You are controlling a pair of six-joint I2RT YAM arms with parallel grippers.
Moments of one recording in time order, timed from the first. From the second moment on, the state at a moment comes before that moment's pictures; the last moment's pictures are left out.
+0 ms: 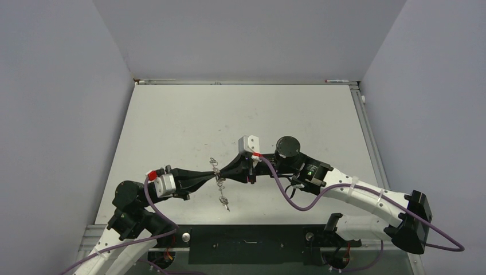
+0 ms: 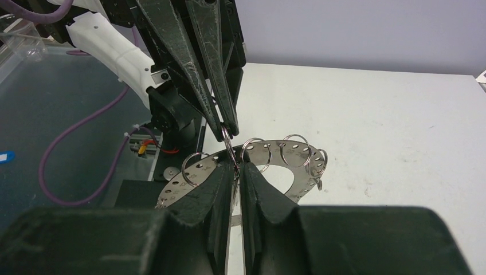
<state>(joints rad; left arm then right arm) -0.62 0.28 0.47 0.12 0.64 -0.02 1.01 1.14 0.92 0.18 -0.61 -0.07</state>
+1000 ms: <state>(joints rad) -0.61 0.24 0.45 0.10 0.58 -0.01 1.08 1.18 0.81 0.38 -0.53 0.04</state>
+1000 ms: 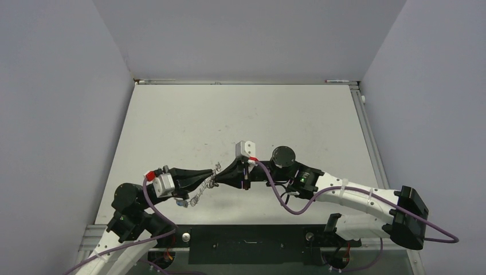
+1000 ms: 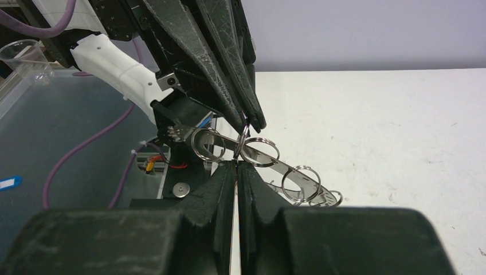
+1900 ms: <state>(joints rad) -0.60 0.17 0.44 0.17 0.54 -0.01 1.09 1.21 1.07 -0.14 -0.28 -0.17</state>
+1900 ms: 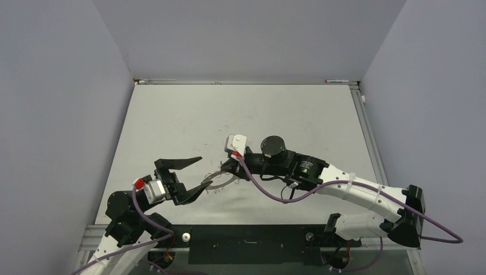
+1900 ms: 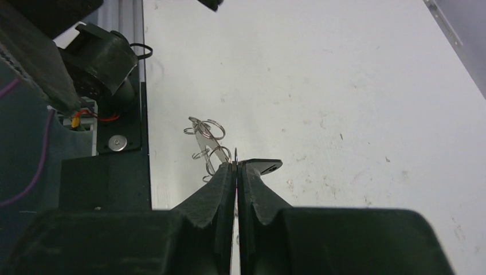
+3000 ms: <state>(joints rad) -0.60 0.34 0.44 0.19 0.74 -0.08 1.10 1.05 1.11 -0.43 -0.56 -0.37</state>
